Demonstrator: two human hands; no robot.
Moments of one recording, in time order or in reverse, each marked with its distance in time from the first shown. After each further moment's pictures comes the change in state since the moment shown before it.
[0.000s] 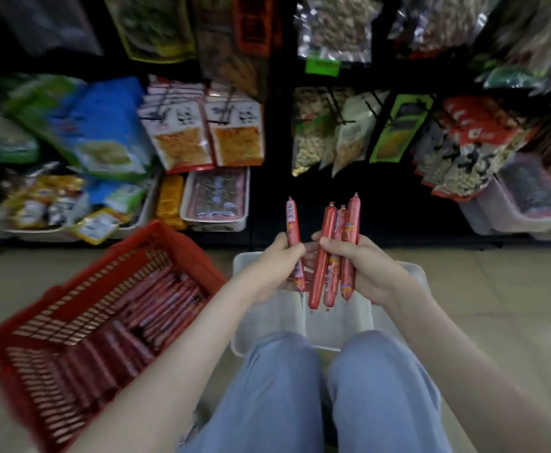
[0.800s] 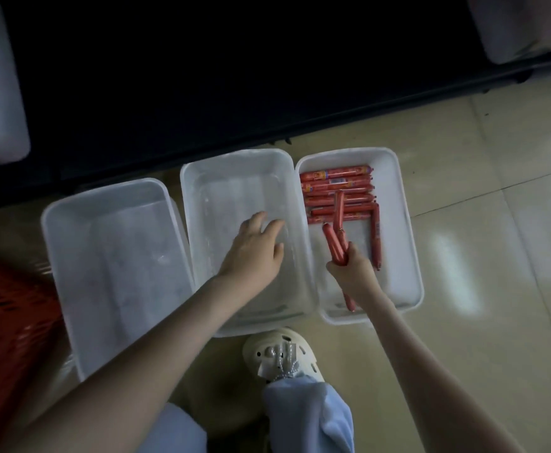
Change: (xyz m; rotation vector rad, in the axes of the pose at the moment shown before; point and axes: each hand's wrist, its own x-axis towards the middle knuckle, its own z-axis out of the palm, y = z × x) left_hand 0.289 -0.223 0.134 1.193 -0.206 0.123; right_hand 0.134 0.256 -0.357 -0.723 0.651 0.414
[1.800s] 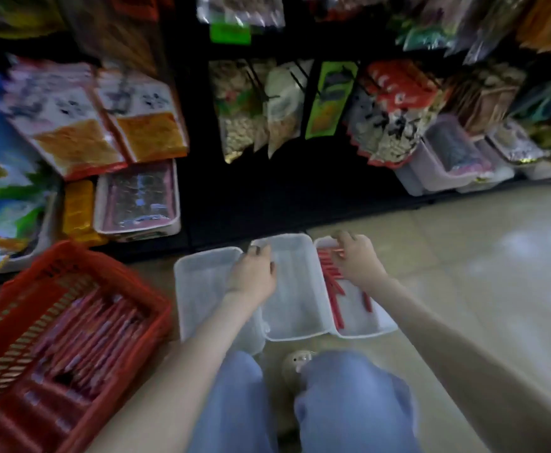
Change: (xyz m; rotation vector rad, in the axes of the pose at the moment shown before) left_hand -0.187 0.013 -0.152 0.101 0.314 -0.045; right_hand -0.211 -0.178 -0.075 -0.434 0.248 -0.578
